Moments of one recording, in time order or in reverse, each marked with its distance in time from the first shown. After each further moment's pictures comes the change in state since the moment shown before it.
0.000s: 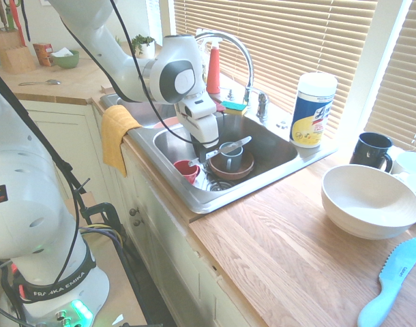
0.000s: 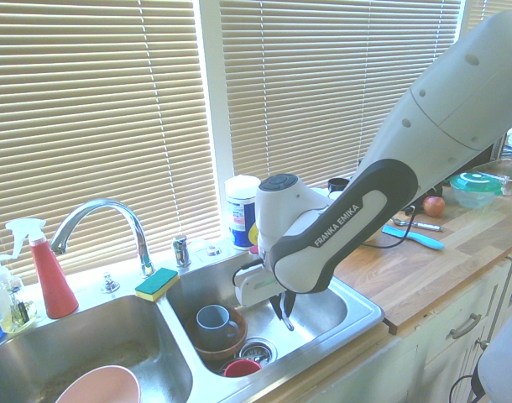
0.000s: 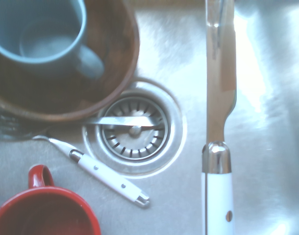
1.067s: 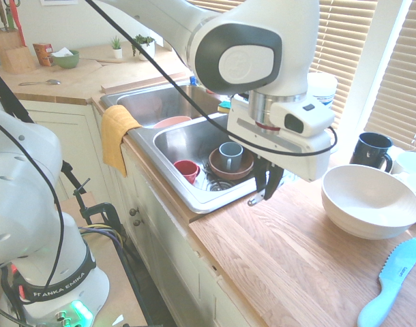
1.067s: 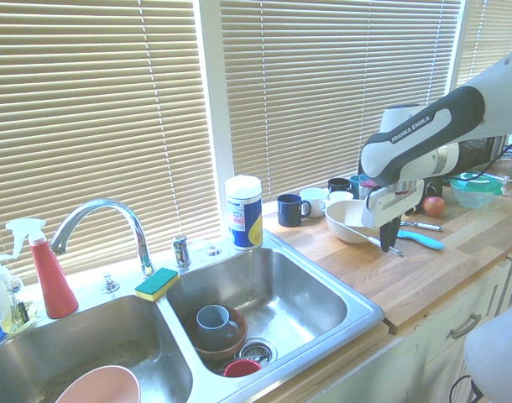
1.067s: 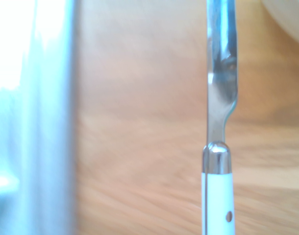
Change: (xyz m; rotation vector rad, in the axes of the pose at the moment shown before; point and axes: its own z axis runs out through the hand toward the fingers) arm 0.226 0.179 -0.092 -0.066 -0.088 -0.125
